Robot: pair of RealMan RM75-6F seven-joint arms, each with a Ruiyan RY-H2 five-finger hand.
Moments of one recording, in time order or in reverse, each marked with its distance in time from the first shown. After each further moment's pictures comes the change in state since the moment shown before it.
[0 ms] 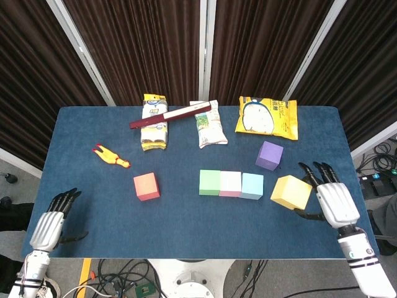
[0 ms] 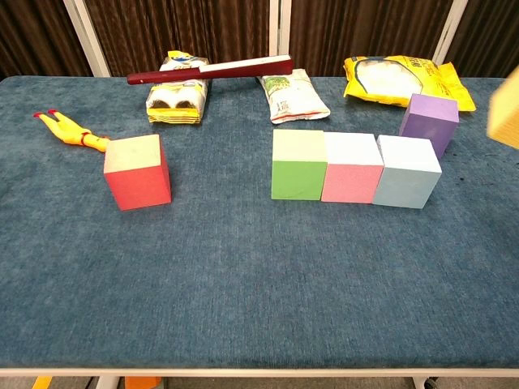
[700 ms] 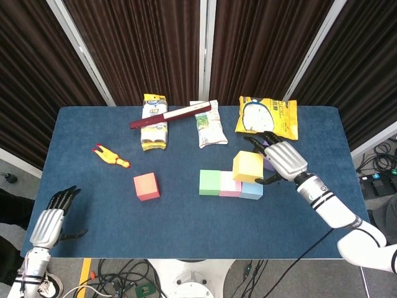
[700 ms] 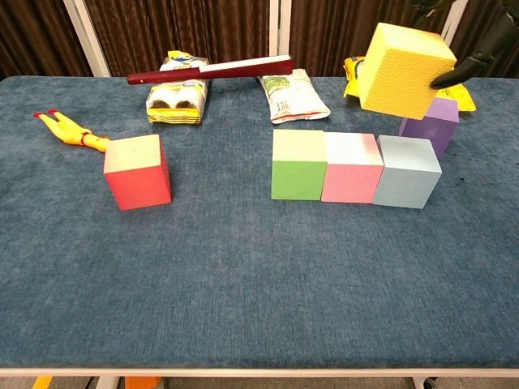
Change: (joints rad) left arm -0.013 0.003 -0.014 -0.004 -0.026 -0.024 0.016; right arm 0.419 -0.089 0.134 0.288 0.010 -0.452 0.264
